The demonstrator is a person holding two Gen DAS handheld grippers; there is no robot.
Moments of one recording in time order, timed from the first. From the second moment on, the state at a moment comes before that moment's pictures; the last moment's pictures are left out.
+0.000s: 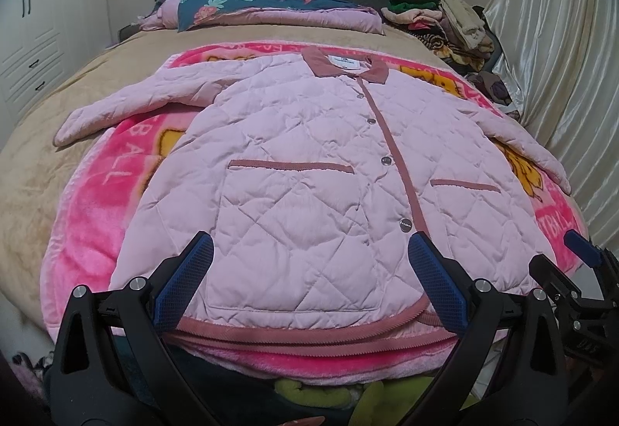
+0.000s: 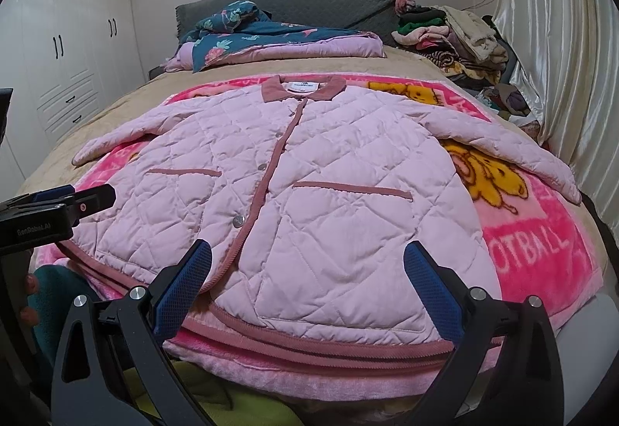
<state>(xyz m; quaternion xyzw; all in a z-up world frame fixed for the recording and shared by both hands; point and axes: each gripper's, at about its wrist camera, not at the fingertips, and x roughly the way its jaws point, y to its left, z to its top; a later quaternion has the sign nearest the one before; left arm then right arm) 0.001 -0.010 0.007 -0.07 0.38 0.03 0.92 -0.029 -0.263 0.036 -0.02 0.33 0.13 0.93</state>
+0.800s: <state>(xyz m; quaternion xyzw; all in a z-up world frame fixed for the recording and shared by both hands) 0.000 -0.011 0.012 -0.06 0.38 0.03 0.92 -0.025 -0.264 0.031 -0.02 0.34 0.13 0.93</state>
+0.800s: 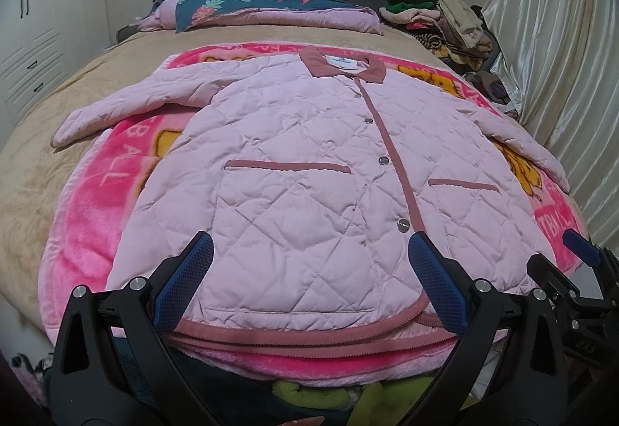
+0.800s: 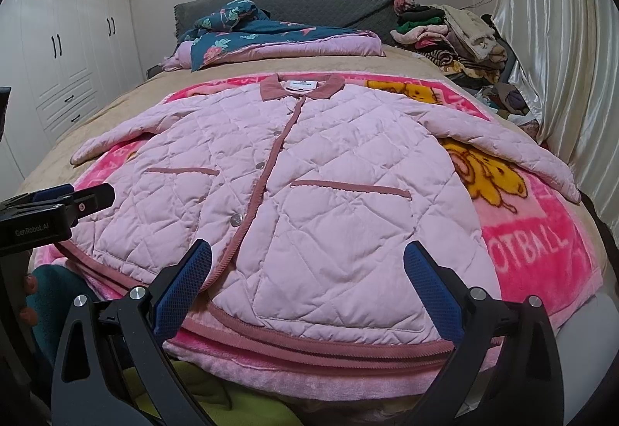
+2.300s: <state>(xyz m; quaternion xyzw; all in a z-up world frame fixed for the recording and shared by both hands) 0.112 -0.024 0.032 -0.07 0.39 0.01 0.92 0.103 -0.268 0.051 0.01 0.34 0.13 0.93</state>
